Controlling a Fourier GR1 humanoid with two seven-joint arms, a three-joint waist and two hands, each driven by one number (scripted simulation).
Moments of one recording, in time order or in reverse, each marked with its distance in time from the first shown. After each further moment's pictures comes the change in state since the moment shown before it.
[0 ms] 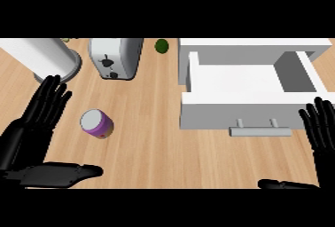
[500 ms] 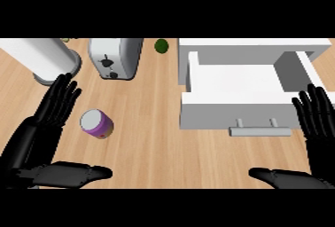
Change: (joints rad) left arm -0.018 0.014 -0.063 0.025 -0.033 0.002 -0.071; right arm -0.100 -0.004 0.046 0.000 0.034 -0.059 0.068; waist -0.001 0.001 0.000
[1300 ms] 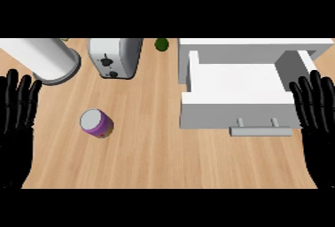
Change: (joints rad) left arm 0.039 -0.021 0.067 -0.060 -0.058 0.067 -0.321; right arm -0.090 -0.003 0.044 -0.007 -0.014 0.033 -0.170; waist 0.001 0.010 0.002
